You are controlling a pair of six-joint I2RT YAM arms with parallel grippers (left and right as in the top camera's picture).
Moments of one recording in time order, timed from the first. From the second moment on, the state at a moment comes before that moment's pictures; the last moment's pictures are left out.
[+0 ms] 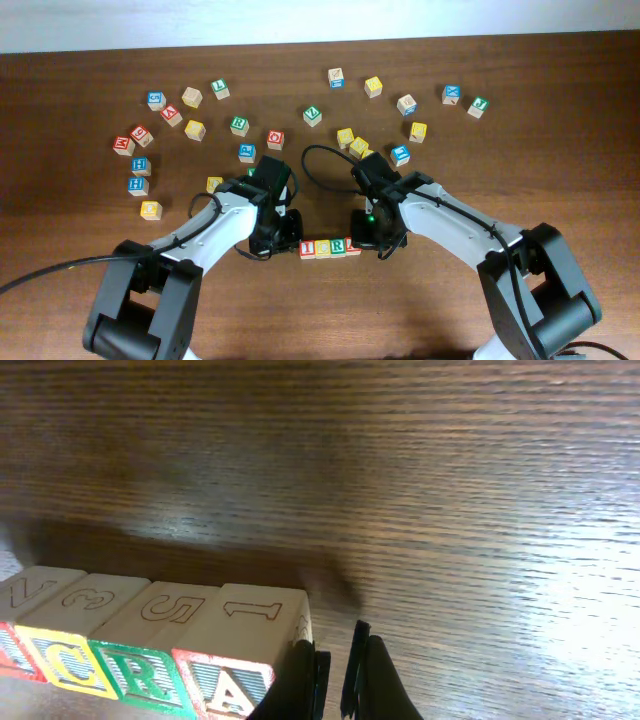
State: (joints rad) left arm -0.42 1.75 0.98 -0.70 0.30 -0.54; right arm 0.50 1.77 1.03 -0.74 -0.25 0.56
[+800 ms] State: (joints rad) left arm -0.42 1.75 0.98 -0.71 0.28 -0.54; right arm 0.53 1.77 1.03 -0.72 -0.23 0.56
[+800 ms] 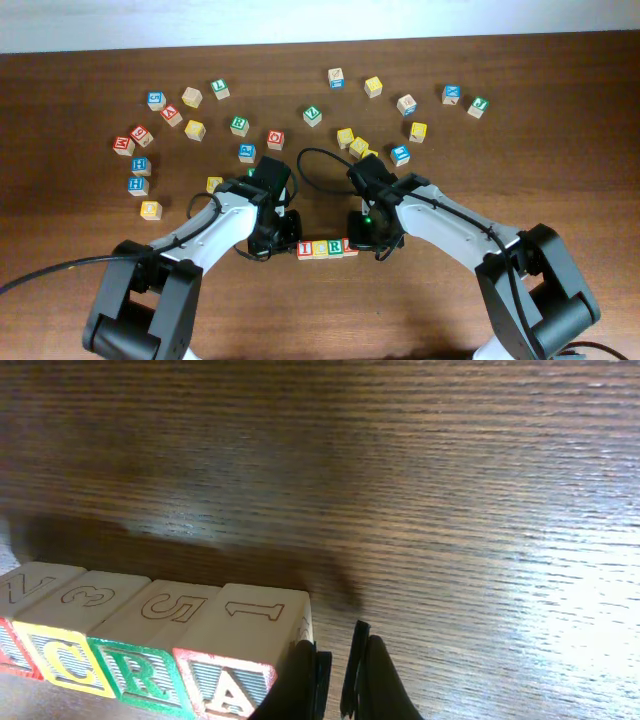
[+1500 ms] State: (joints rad) left arm -0.42 1.76 1.07 -0.91 0.10 -0.50; right arm 0.50 1.76 1.10 -0.96 -0.18 0.56
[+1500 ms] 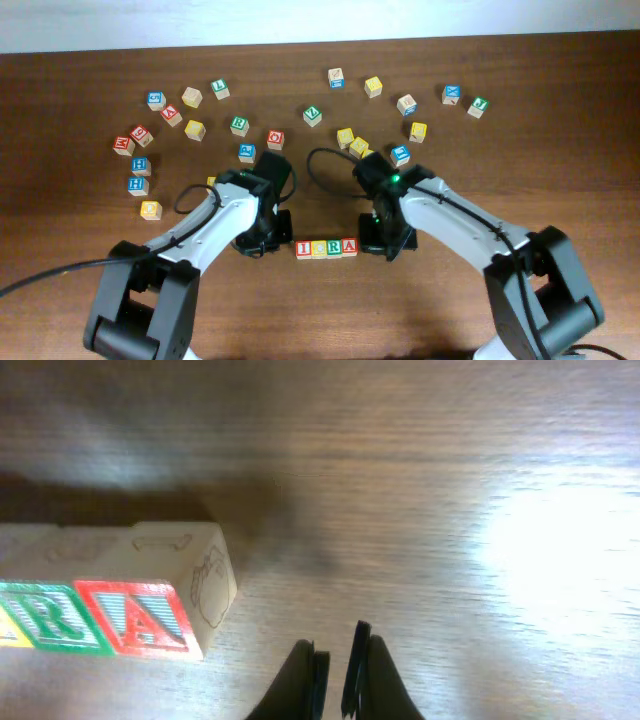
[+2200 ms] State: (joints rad) left arm -0.39 1.09 0.98 -1.31 0.01 -0.55; right arm 0.60 0.70 1.11 -1.43 0.00 0.68
